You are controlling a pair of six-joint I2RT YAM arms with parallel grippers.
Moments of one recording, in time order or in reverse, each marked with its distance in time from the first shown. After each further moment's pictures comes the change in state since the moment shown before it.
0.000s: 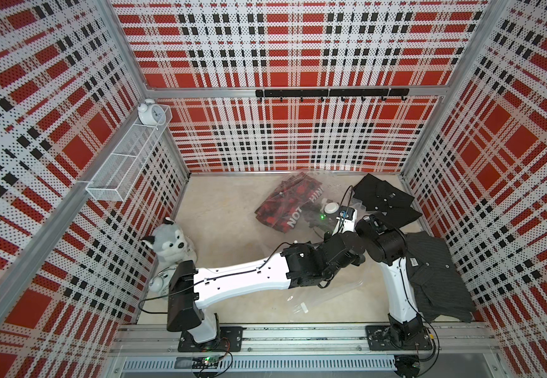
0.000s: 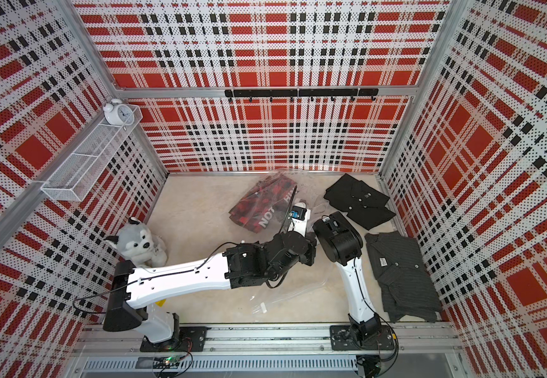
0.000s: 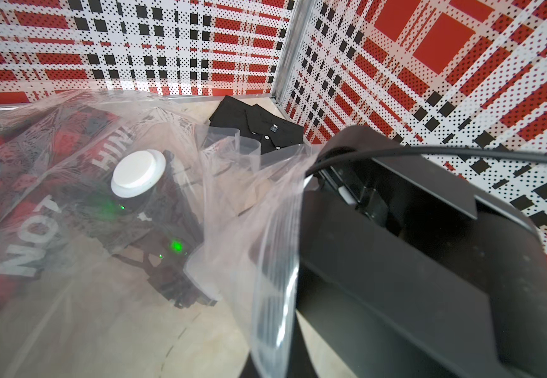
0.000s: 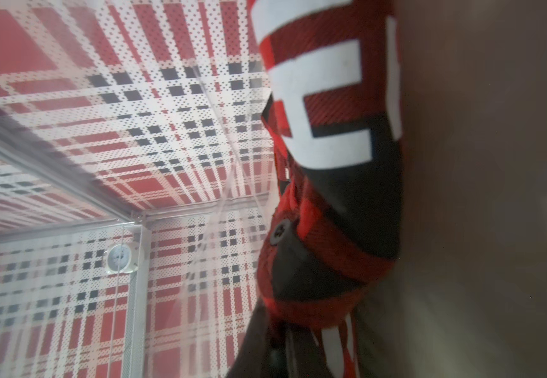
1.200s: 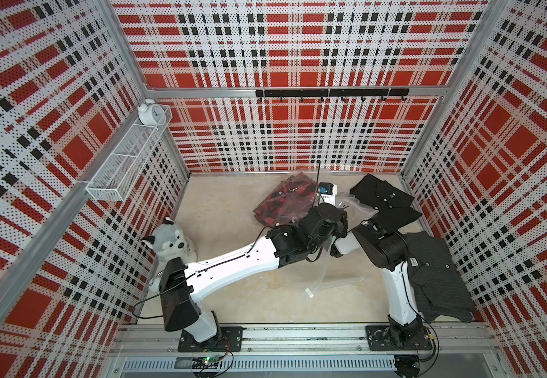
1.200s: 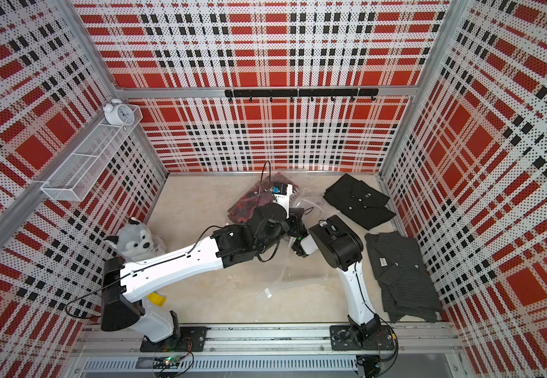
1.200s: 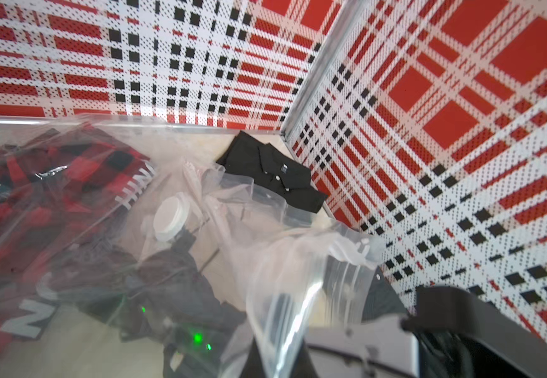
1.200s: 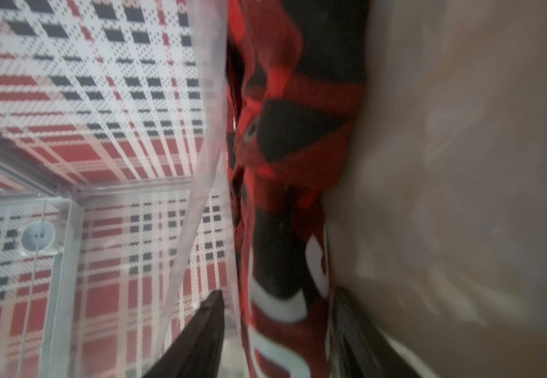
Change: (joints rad) left arm 0.220 -0.043 -0.034 0.132 0.137 0.003; right arm 0.072 -0.095 -0.116 -0.112 0.026 -0.145
